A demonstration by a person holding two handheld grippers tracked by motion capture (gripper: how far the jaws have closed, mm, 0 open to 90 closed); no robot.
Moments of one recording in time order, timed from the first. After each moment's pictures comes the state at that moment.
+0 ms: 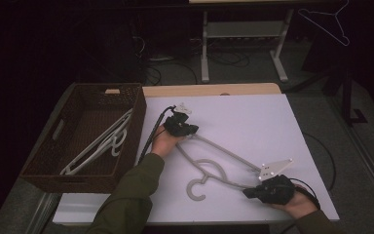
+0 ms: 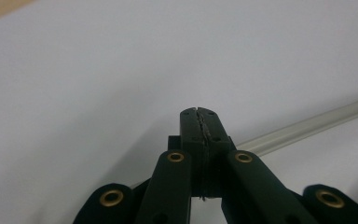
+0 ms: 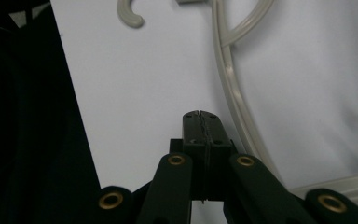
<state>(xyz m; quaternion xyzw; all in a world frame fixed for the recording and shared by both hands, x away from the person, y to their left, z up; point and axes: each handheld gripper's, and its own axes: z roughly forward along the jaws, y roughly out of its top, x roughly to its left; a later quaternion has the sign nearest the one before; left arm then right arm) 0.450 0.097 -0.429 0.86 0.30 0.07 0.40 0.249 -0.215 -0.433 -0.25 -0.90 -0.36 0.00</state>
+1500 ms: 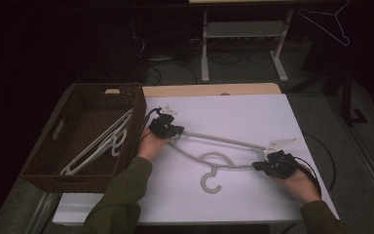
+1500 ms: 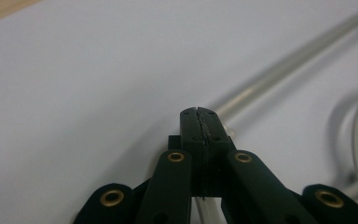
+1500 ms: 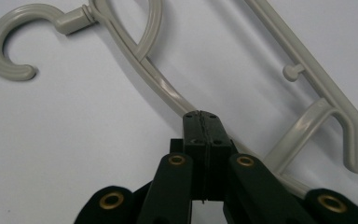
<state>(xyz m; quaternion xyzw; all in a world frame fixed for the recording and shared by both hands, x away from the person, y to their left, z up) 0.437 0.140 -0.421 0.86 0.32 0.10 0.38 0.309 -0.241 -0.435 -0.35 -0.87 -0.33 -0.09</state>
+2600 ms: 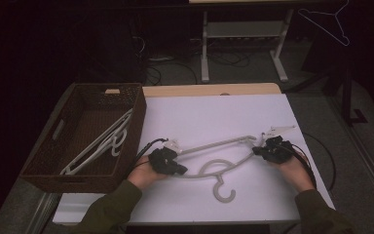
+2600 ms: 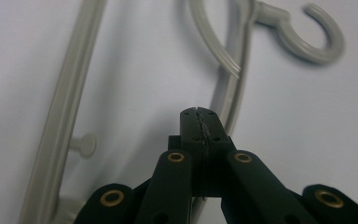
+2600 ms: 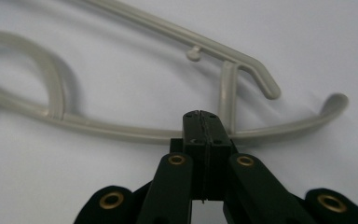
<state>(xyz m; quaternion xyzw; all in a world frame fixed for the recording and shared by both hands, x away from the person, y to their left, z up) 0.333 0.133 -0.431 0.92 0.20 -0.04 0.33 0.350 -0.242 -0.432 -0.39 -0.85 -0.33 -0.13</state>
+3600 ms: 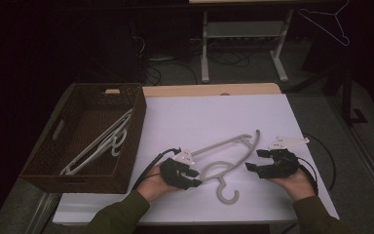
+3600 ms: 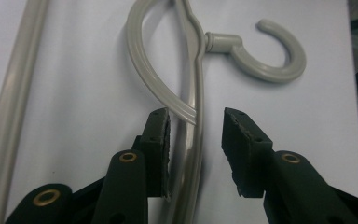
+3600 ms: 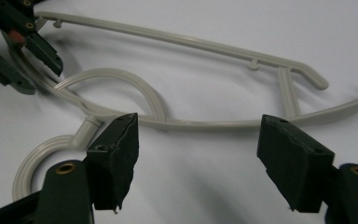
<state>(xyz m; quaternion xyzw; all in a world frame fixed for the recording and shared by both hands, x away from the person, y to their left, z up) 0.308 0.098 -0.435 0.92 0.15 -0.01 0.36 0.297 -0.235 -0.416 -0.38 -0.82 -0.42 -0.11</state>
